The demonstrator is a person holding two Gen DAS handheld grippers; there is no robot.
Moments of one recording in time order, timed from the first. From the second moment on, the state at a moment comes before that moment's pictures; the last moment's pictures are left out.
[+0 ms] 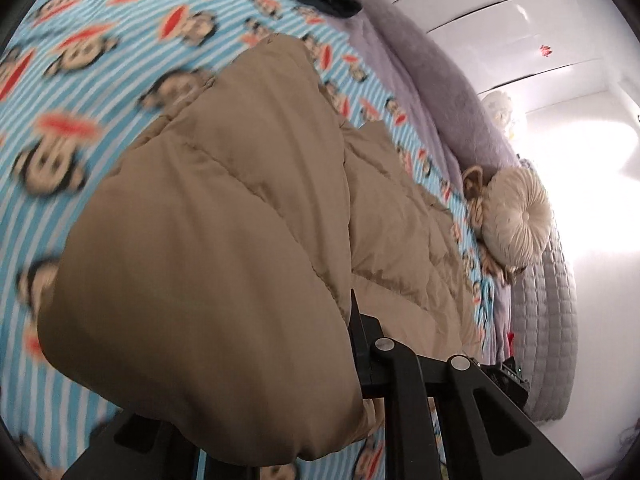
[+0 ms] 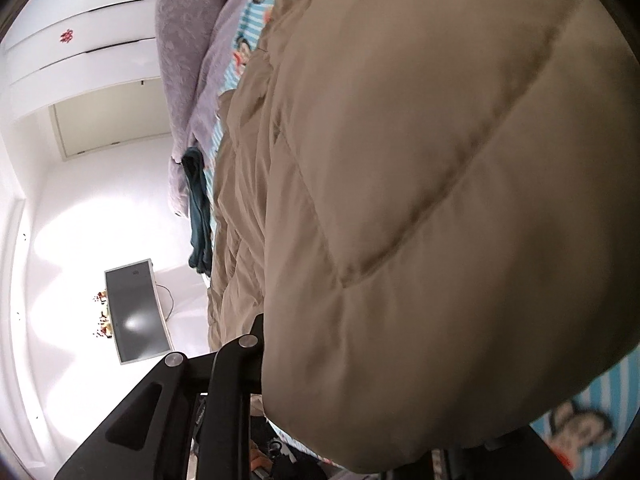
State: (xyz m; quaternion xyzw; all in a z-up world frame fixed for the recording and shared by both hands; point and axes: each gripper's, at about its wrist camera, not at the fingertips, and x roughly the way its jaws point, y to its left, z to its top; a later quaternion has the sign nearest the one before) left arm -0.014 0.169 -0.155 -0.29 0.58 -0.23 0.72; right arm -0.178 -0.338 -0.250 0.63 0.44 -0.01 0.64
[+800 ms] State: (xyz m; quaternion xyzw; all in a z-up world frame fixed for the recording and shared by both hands) left arm -0.066 0.193 -0.168 -0.18 0.66 -0.12 0.72; right arm -0.195 -0.312 -0.235 0.51 0.56 -0.10 0.65
